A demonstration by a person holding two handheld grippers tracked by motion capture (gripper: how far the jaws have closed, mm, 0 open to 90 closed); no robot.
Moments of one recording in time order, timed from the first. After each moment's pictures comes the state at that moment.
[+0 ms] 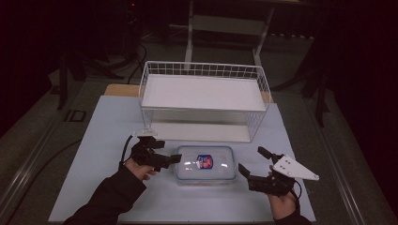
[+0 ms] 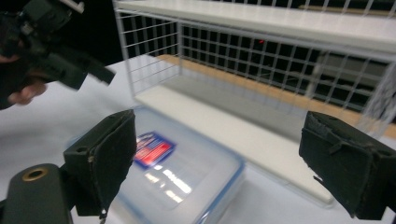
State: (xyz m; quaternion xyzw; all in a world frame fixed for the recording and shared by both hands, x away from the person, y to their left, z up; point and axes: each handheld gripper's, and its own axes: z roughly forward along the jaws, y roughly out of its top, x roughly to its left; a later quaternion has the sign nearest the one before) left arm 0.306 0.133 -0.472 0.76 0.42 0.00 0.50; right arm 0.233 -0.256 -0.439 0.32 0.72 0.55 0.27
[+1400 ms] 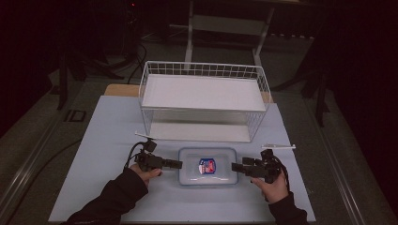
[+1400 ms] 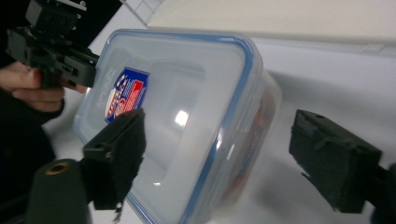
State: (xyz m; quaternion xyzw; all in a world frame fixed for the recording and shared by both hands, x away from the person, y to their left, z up) left arm 0.318 0.140 -0.520 0.72 0.45 -0.23 0.48; right arm 0.304 -0.266 -0.493 0.47 0.74 0.47 -0.06
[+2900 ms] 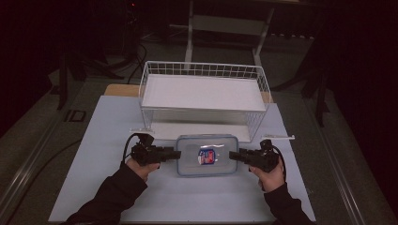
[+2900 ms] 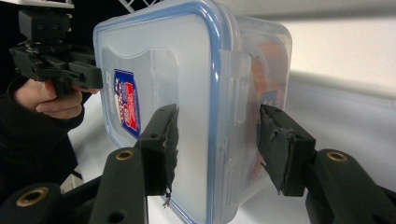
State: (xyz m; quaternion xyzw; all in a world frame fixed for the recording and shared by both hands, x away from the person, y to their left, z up) left arm 0.313 0.142 -0.481 0.74 0.41 -0.08 0.53; right arm 0.325 -0.259 -0.476 0.43 0.74 0.52 -0.06
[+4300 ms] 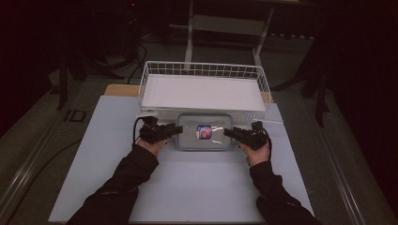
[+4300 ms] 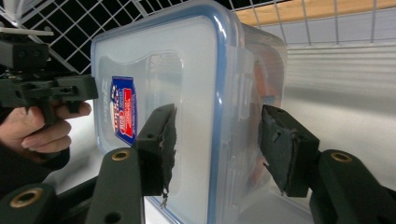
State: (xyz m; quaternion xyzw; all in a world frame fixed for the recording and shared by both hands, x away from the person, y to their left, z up) left arm 0.393 0.141 -0.508 0.70 0.44 0.03 0.56; right arm 0.404 -0.243 -0.499 0.45 0.71 0.55 0.01
